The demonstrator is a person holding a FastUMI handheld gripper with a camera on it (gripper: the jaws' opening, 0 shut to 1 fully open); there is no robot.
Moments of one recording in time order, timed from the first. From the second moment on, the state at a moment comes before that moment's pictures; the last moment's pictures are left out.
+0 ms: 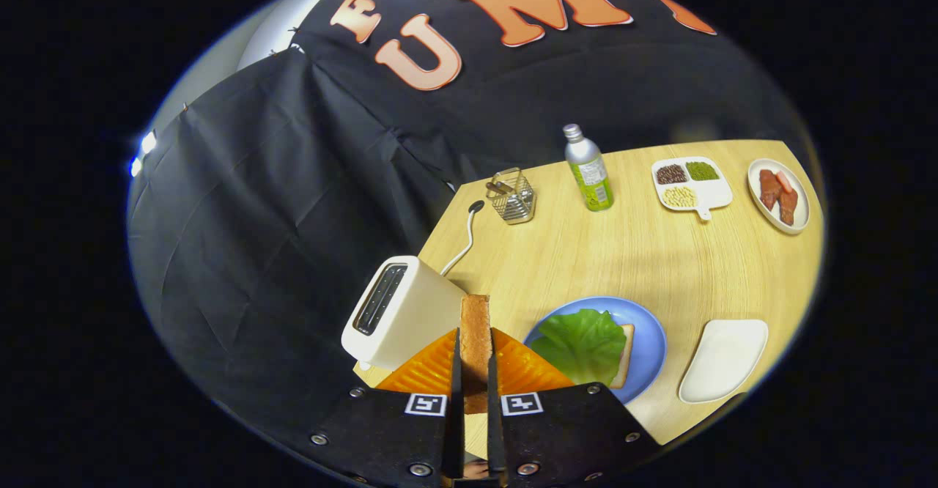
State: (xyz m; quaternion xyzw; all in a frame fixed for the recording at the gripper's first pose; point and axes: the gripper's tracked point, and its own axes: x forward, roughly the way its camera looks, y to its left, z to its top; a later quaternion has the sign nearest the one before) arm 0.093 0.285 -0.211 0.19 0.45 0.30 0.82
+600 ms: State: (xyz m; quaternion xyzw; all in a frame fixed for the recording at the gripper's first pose) arm 0.104 0.252 -0.281 0.30 0.48 0.27 0.78
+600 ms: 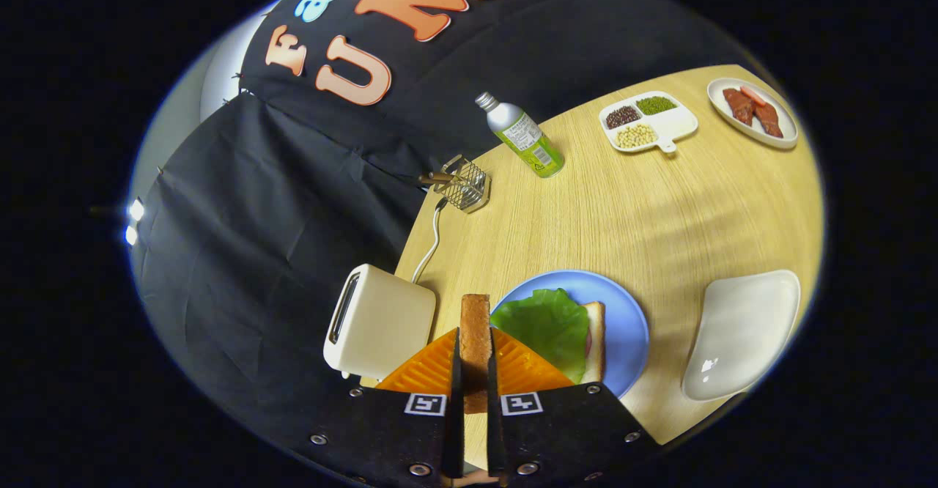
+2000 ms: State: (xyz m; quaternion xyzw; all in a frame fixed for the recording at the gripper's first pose) arm 0.140 0.166 -0.270 0.10 0.32 0.17 0.93
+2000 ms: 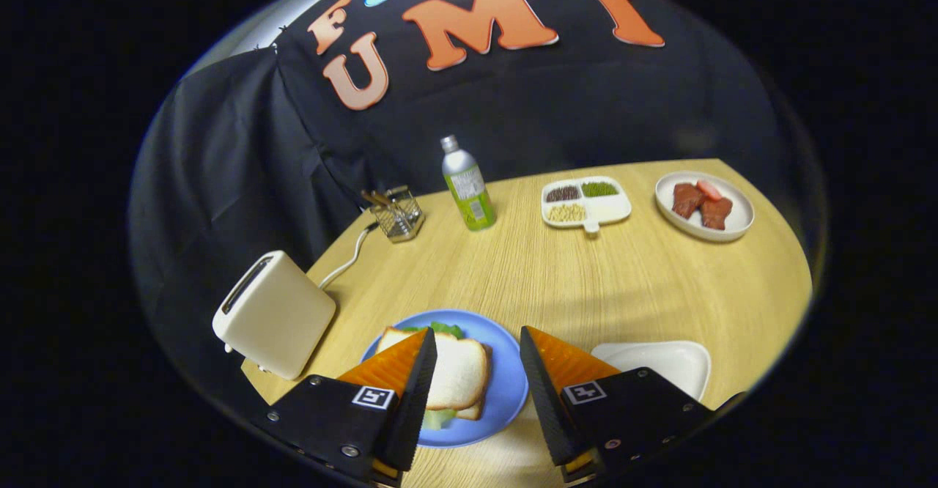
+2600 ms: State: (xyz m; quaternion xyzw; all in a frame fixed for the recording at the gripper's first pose) arm 0.111 0.102 -0.087 0.03 0.09 0.09 0.99
